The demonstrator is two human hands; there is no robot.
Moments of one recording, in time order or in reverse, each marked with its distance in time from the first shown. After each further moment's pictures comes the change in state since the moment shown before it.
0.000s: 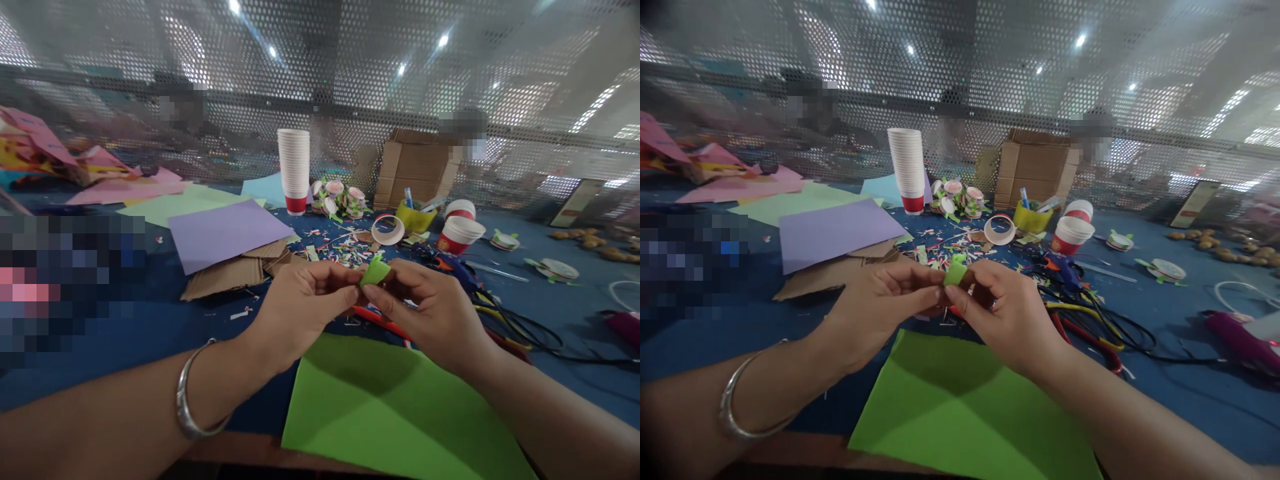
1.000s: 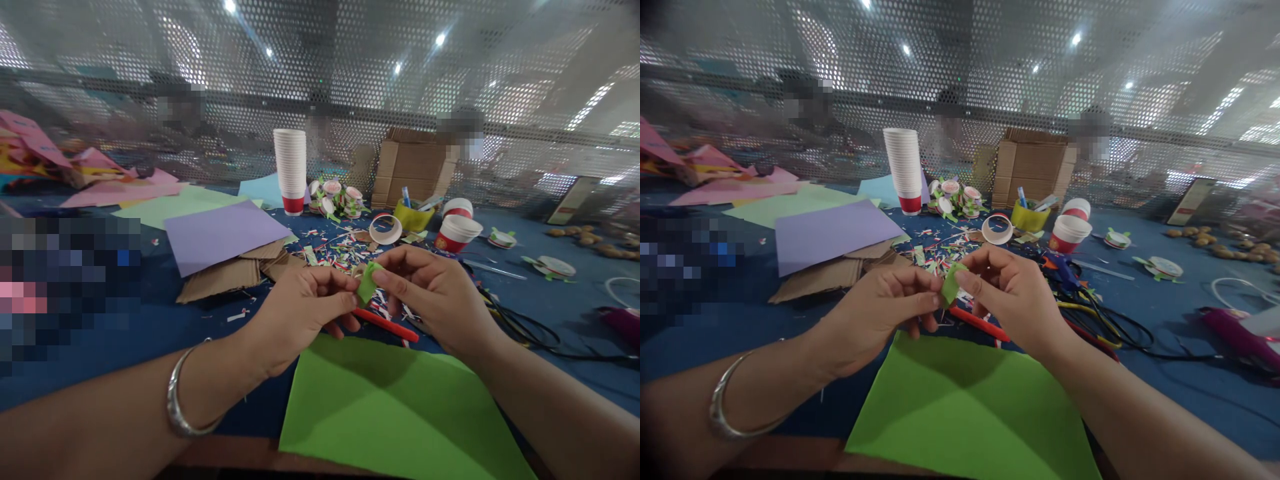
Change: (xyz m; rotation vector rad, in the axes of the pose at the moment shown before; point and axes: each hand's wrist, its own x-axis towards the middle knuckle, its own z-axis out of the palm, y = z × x) left_hand 0.002 0.001 -0.003 0.019 -0.113 -0.122; right_hand 0.009 0.003 -0.009 0.422 0.011 0.260
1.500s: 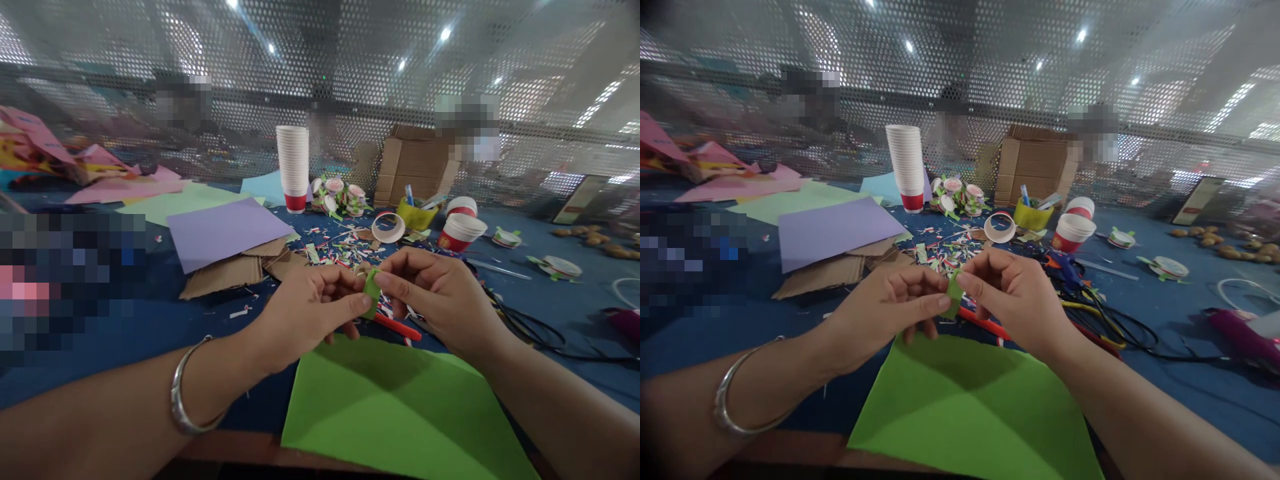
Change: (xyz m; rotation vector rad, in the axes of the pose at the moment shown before) left_hand -0.003 0.003 -0.002 0.225 -0.074 0.011; right_hand 0.000 -0.003 0.000 0.053 -0.057 0.017
